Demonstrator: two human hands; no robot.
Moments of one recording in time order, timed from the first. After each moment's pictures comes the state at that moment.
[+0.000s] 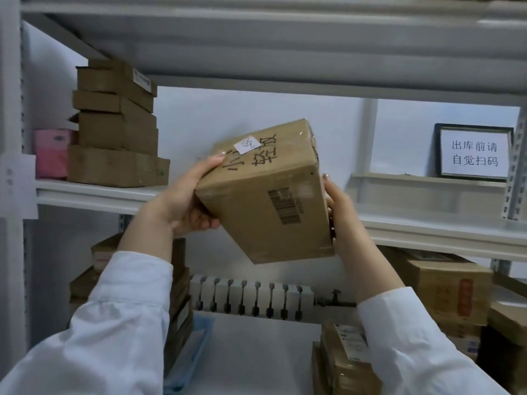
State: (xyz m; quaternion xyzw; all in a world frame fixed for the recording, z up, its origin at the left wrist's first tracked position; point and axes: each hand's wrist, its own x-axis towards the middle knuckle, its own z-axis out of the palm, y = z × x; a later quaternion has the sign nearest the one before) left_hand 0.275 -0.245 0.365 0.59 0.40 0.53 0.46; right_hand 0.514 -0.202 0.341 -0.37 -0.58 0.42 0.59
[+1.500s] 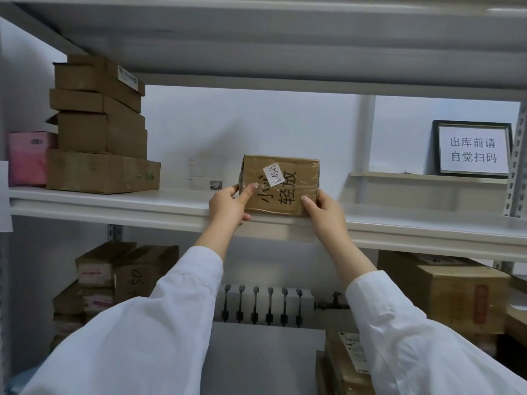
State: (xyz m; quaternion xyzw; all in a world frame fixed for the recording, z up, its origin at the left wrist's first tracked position) left_hand 0.330 -0.102 0.343 0.55 0.49 0.62 0.24; right_hand 0.507 -0.122 0.328 -0.52 -0.61 0.11 0.59
